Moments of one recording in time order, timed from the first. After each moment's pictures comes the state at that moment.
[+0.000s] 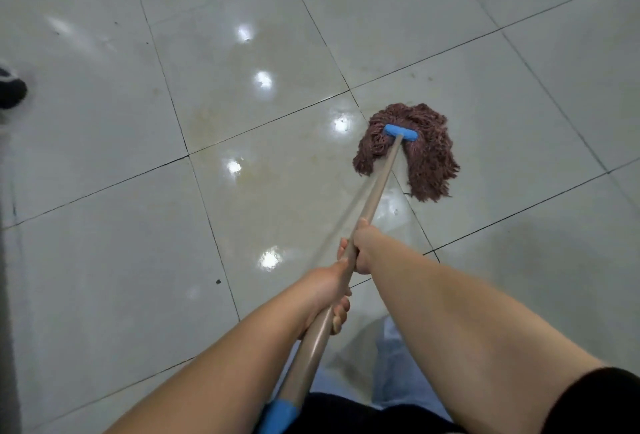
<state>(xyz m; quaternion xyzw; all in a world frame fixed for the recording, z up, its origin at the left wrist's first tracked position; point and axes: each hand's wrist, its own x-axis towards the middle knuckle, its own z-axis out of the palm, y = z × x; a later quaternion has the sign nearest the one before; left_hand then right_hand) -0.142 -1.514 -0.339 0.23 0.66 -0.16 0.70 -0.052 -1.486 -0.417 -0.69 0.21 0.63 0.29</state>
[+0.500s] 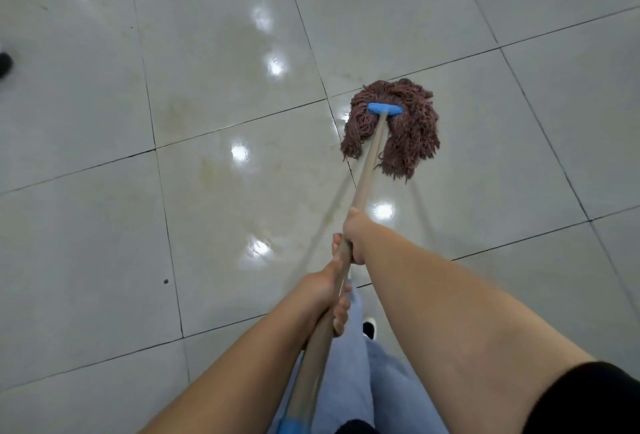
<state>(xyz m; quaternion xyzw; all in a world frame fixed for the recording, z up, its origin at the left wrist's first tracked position) 0.087 -1.479 -0.356 0.11 0.68 -0.07 0.72 0.162 -1.421 -0.435 -0.72 0.10 0.66 0.19</state>
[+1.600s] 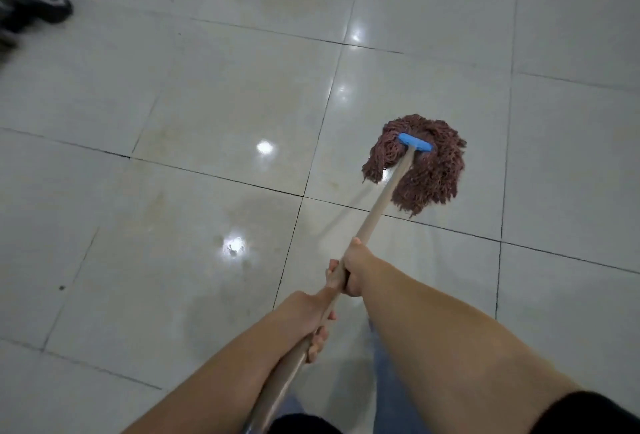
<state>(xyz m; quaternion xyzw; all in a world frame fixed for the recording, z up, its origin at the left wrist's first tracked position) 0.386 -1.085 -0.372 0.03 0.73 0.05 0.68 0.448 -1.004 -0.442 -0.72 0.02 0.69 0.05</state>
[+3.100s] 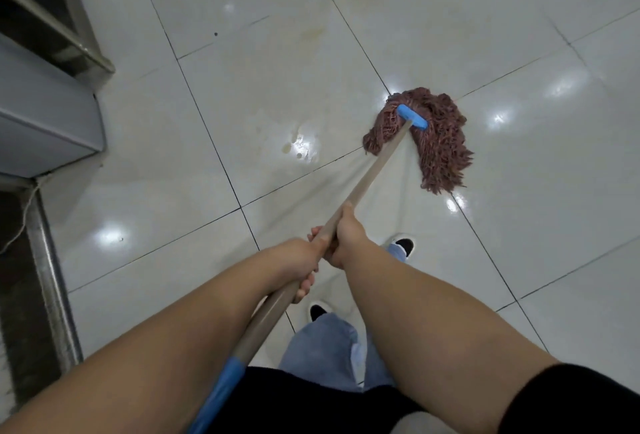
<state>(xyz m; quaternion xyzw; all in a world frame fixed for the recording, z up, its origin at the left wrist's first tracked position) 0.561 -1.322 -0.364 -0.21 0.74 0.22 0.60 0.569 -1.240 -0.420 -0.61 -0.21 0.74 -0.19</state>
